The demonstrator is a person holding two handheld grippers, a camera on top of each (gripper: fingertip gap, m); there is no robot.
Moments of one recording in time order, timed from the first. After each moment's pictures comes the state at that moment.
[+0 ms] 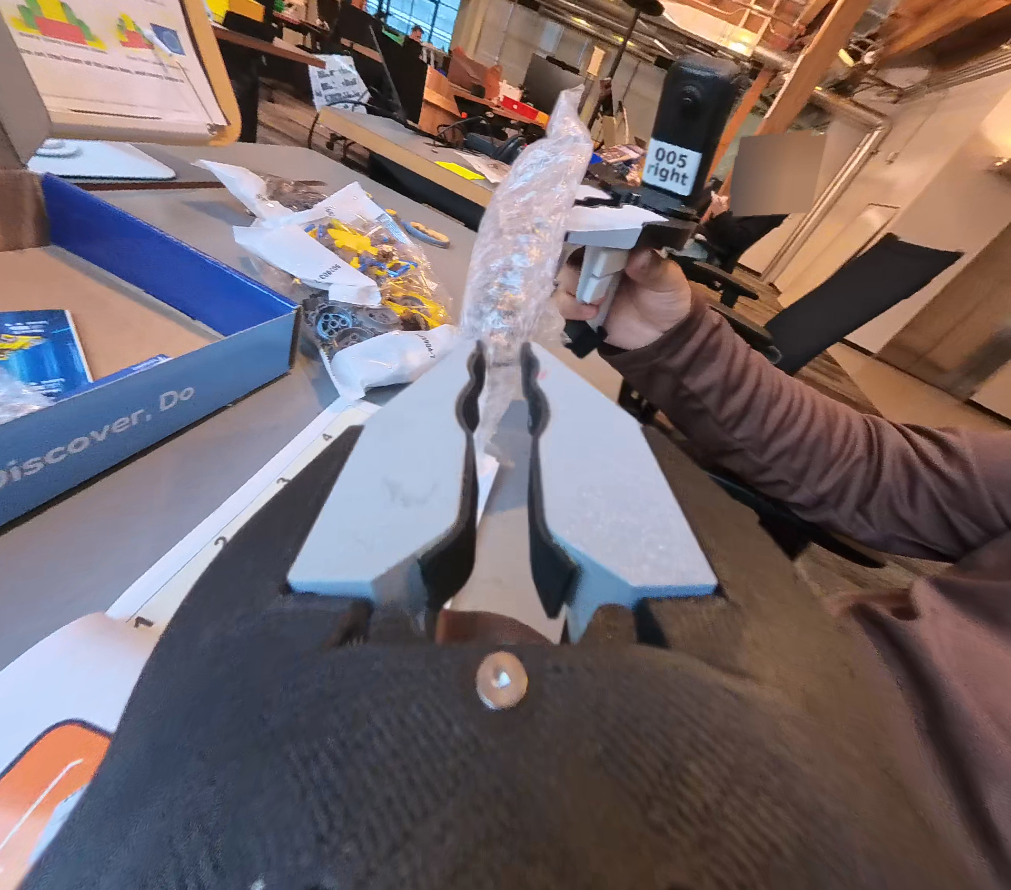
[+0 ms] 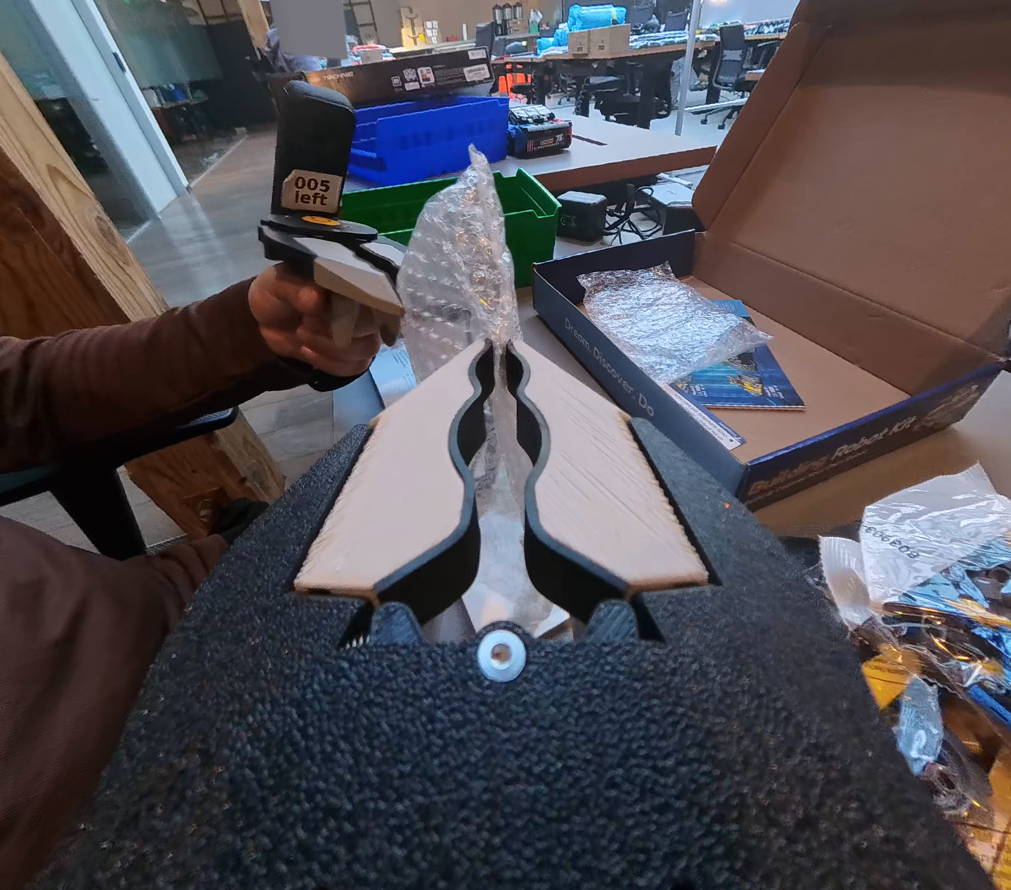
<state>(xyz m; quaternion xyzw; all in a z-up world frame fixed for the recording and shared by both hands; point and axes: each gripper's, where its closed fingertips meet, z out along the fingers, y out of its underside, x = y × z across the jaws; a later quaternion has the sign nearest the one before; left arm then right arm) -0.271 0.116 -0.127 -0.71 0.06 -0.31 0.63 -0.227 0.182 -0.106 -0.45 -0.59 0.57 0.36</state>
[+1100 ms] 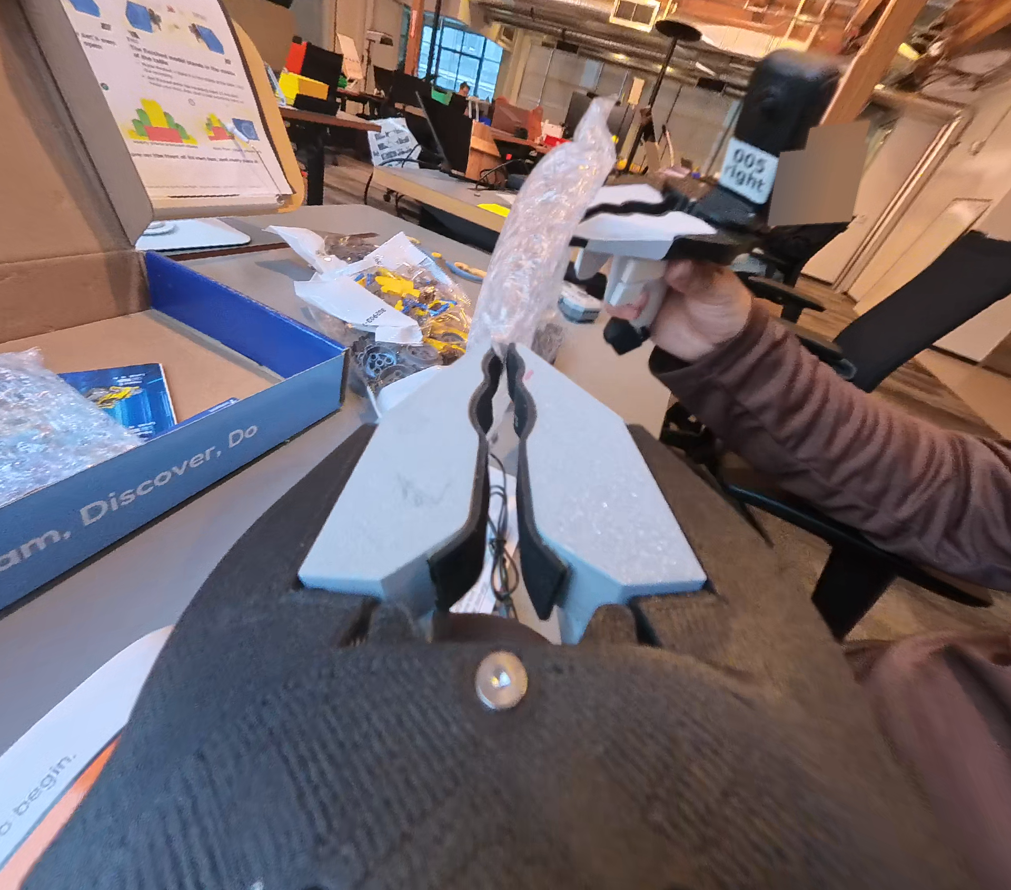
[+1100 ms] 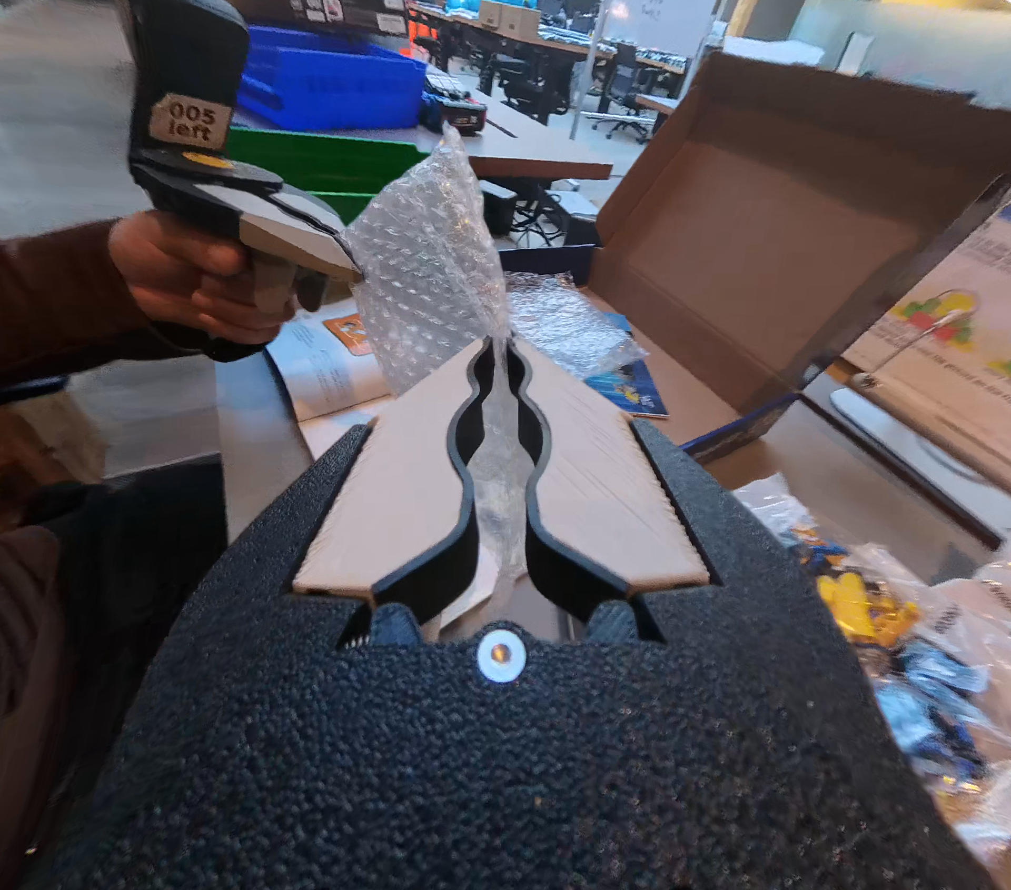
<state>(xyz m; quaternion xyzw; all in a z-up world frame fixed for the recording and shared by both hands) -0.279 0.117 -0.113 -0.70 0.06 -0.25 0.67 -0.226 0.193 -0.091 -0.44 -0.61 0.46 0.46</state>
